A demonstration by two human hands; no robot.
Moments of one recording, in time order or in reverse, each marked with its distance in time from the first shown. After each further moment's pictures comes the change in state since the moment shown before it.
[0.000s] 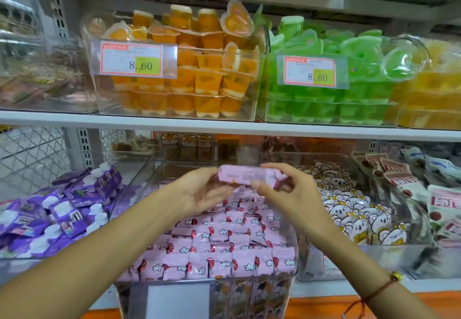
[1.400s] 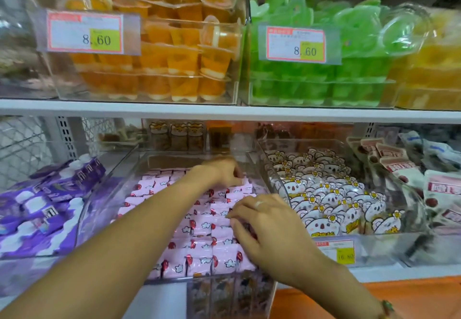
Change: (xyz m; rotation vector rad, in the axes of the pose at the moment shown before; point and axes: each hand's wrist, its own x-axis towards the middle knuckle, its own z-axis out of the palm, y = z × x) left_hand 0.103 -0.009 0.037 1.736 -0.142 0.402; right_hand -0.036 0.018 0.014 -0.784 -0.345 -0.304
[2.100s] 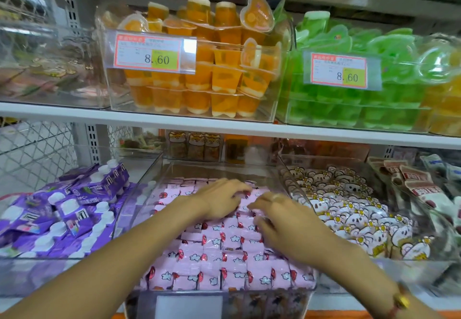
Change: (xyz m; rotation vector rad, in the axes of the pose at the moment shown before) left_hand -0.059 -0.040 0.010 -0.075 0.152 0.133; right_hand 0.041 0.007 -0.001 -0.090 -0.102 0.012
